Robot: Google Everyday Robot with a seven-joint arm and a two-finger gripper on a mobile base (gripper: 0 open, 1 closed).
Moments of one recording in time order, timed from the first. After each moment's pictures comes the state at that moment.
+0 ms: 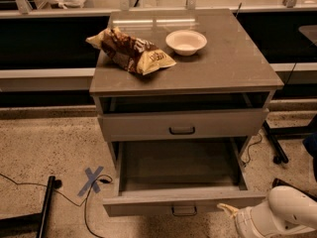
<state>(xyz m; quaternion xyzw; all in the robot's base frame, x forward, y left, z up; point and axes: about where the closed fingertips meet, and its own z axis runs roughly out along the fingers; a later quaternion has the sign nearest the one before) 0.327 -0.221 0.436 -0.67 0.68 0.21 0.19</state>
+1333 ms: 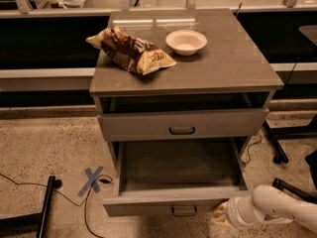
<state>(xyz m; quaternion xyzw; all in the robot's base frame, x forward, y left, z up) 0.409 -0.234 0.348 -0.67 0.70 0.13 0.22</state>
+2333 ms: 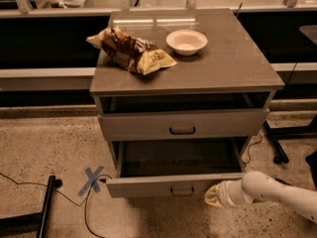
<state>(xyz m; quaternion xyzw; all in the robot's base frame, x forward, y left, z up) 0.480 -0.223 0.353 -0.67 0.69 0.09 0.26</state>
